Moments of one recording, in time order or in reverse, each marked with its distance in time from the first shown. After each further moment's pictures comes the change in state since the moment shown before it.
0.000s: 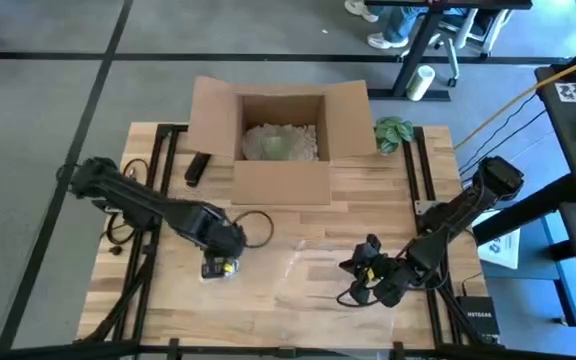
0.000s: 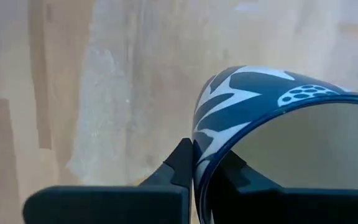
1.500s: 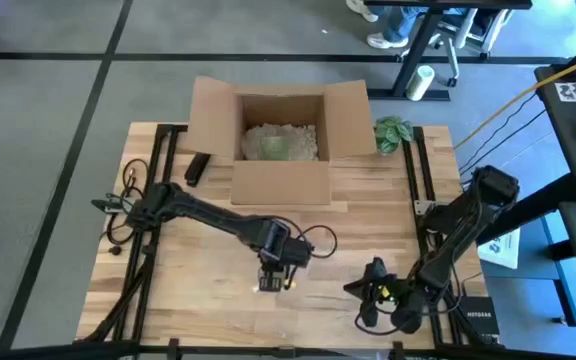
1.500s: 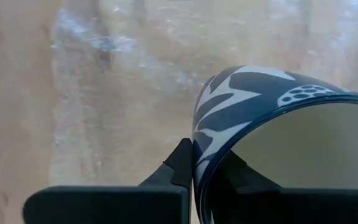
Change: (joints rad) left arm 0.090 0.528 0.592 -0.025 0.057 0.183; right arm 0.166 0.133 0.000 0.202 0.131 0.246
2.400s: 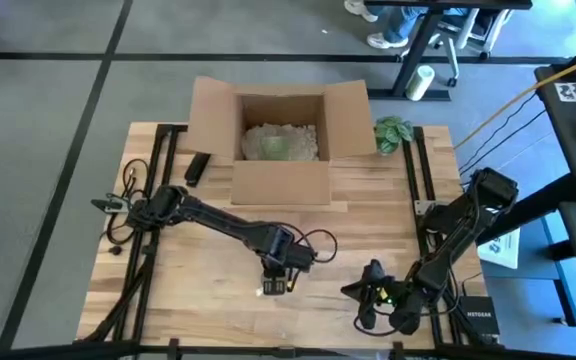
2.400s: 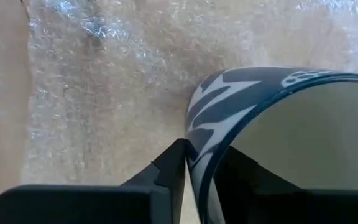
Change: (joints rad) left arm -0.026 0.053 0.042 -0.007 0.019 -0.073; right arm -0.001 0.012 0.000 0.047 0.009 -0.038
